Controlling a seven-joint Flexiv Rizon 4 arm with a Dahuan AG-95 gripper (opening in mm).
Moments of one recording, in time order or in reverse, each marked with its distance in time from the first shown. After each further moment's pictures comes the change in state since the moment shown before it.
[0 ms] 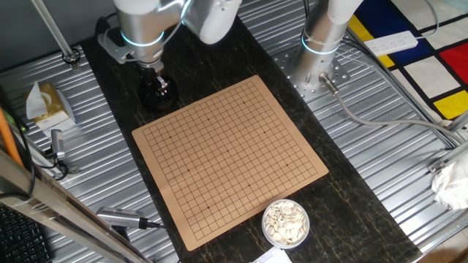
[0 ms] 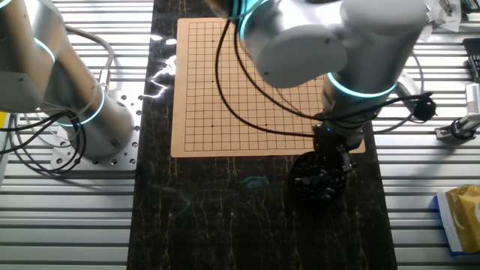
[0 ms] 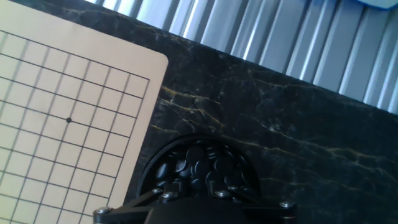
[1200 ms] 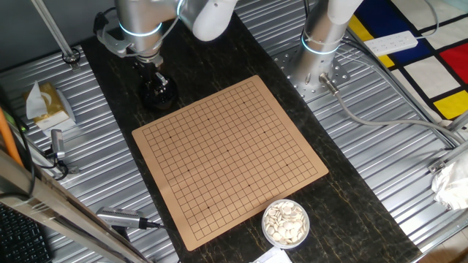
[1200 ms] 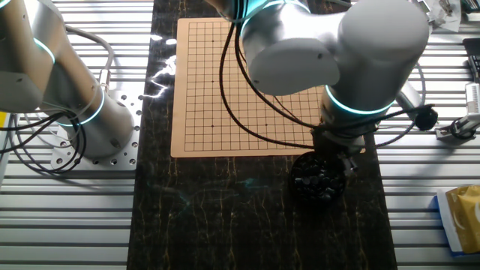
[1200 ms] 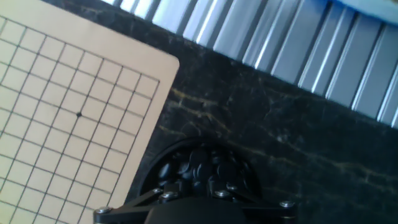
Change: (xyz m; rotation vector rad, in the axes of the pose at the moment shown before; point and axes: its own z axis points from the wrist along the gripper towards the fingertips) arm 0.004 0.000 0.002 -0.069 -0.069 -0.052
